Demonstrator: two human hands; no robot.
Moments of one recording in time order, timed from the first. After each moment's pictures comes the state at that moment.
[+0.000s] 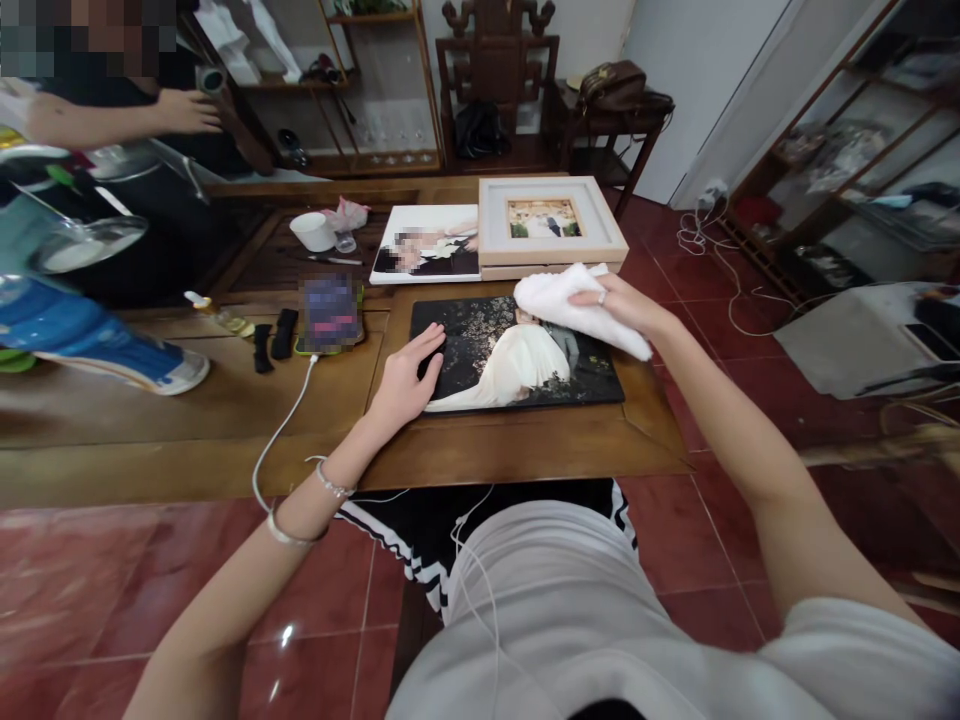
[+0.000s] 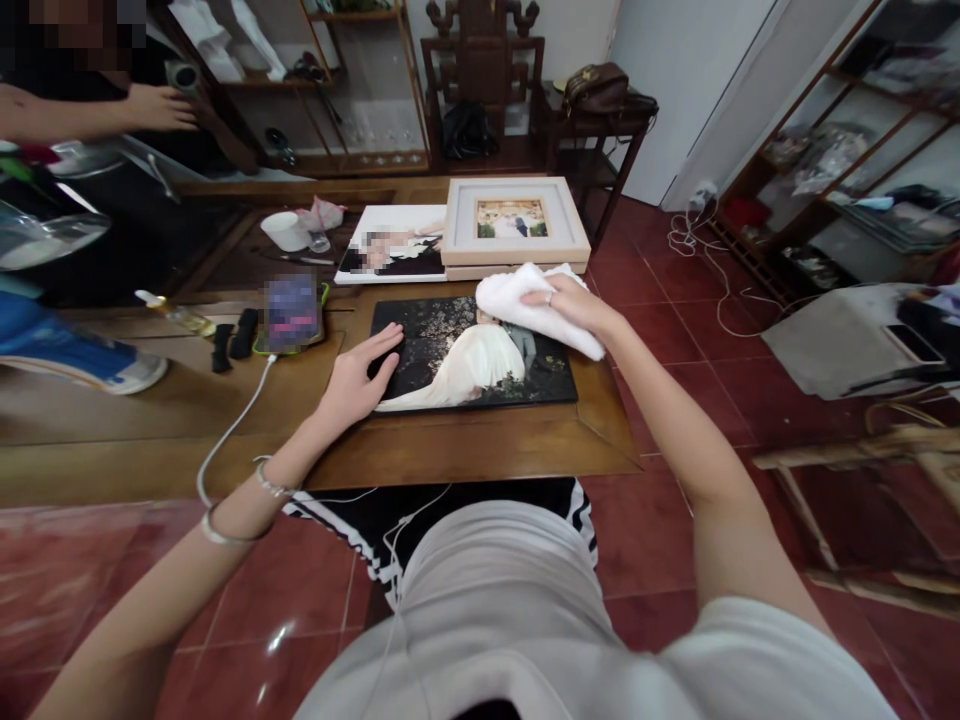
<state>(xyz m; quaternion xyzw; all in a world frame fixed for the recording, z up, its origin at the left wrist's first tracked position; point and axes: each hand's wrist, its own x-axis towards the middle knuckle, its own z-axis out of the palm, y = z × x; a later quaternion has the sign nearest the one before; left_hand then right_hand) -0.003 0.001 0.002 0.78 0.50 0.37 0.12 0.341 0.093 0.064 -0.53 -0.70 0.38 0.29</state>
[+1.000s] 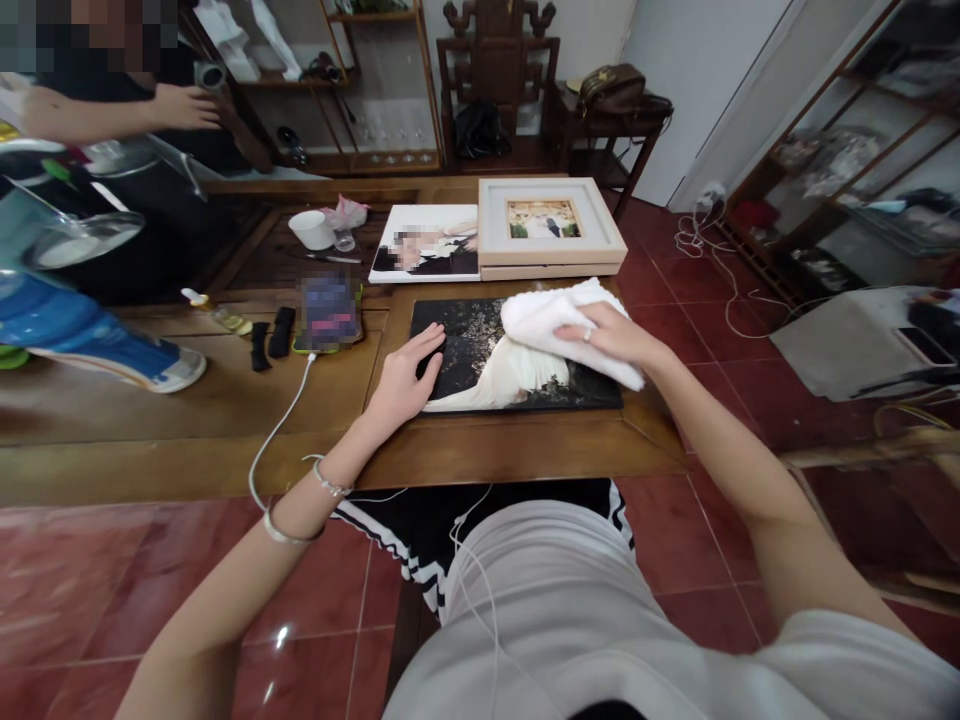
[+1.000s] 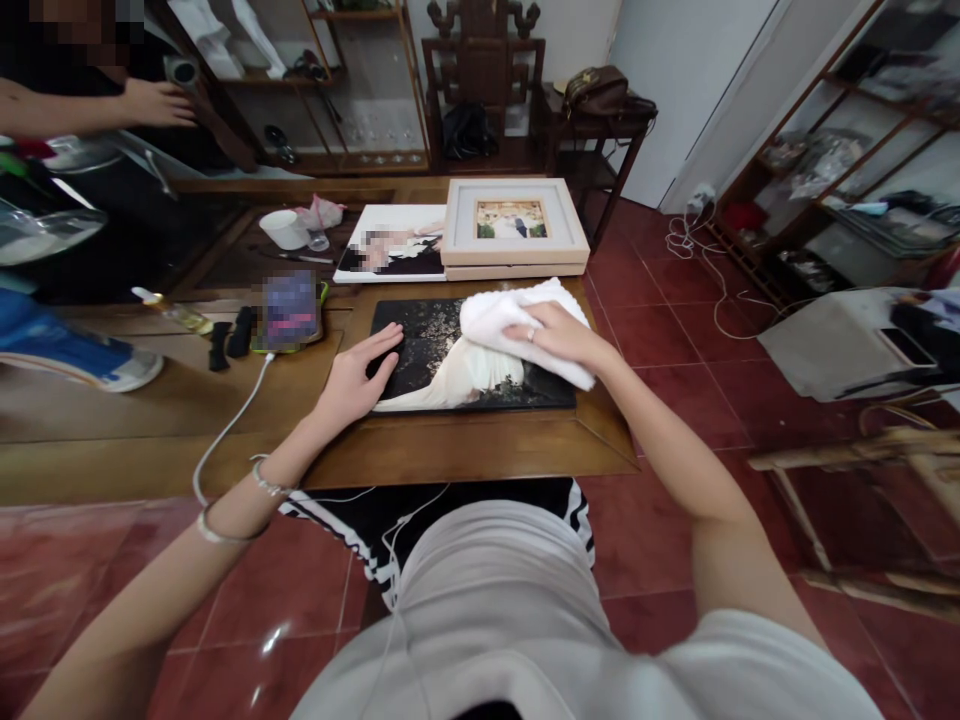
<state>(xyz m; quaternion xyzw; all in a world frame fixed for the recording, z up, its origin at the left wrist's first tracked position) -0.002 0.000 0.004 0.77 0.50 0.37 0.12 0.323 0.053 0.070 -0.47 -0.79 0.30 0.23</state>
